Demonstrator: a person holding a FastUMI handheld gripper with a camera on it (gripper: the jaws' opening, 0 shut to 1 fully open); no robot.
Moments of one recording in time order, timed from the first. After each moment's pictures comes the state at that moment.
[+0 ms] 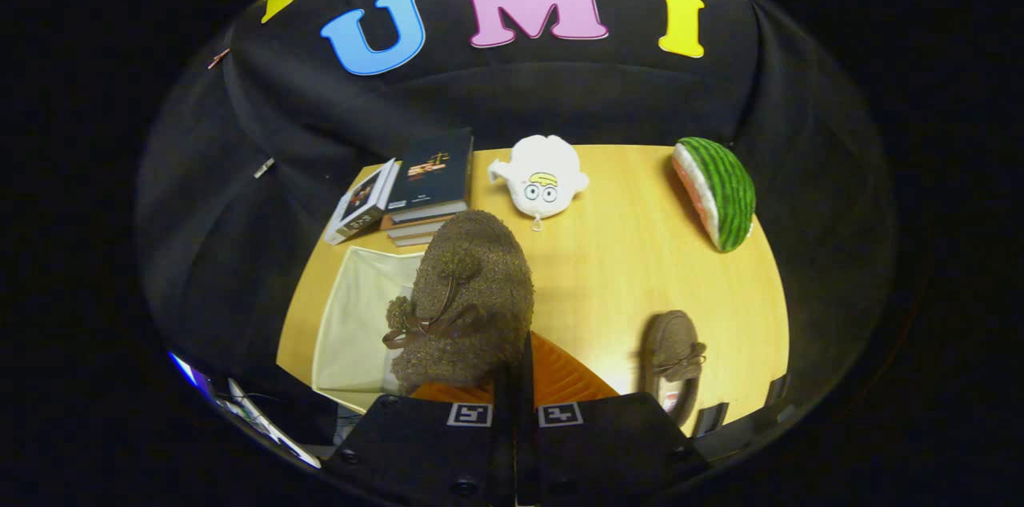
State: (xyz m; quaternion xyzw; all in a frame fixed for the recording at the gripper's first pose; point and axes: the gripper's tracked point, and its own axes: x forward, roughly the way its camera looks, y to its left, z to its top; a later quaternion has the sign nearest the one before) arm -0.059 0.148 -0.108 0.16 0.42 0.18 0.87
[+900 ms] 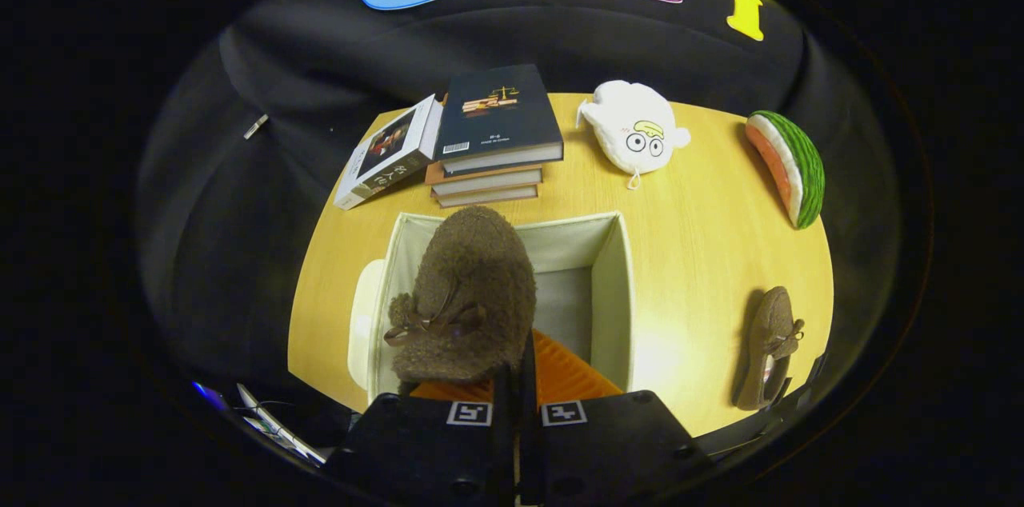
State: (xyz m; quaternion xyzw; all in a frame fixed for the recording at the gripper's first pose) arm -0.056 0.314 -0.169 0.13 0.50 0.18 0.84
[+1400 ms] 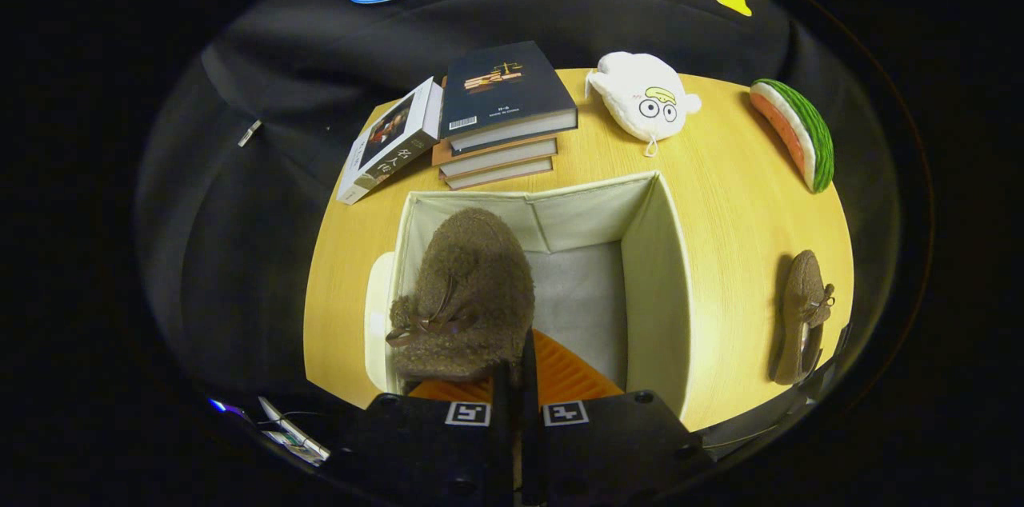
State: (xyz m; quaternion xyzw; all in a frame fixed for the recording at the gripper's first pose) arm -0.067 0.337 -0.189 0.16 0.53 0.17 0.82
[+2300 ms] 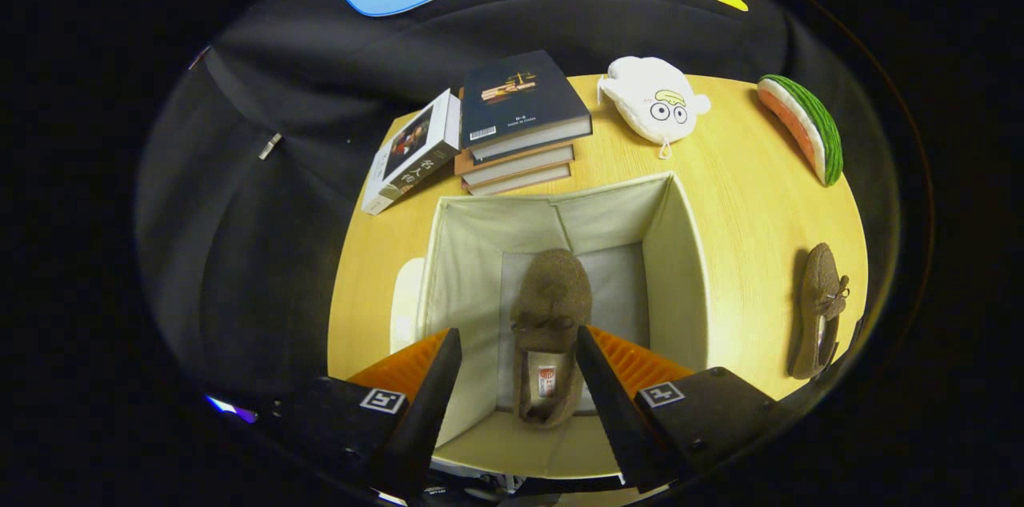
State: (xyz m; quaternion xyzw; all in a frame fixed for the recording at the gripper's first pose) arm -0.075 0.338 -0.156 0.21 0.49 0.21 0.82
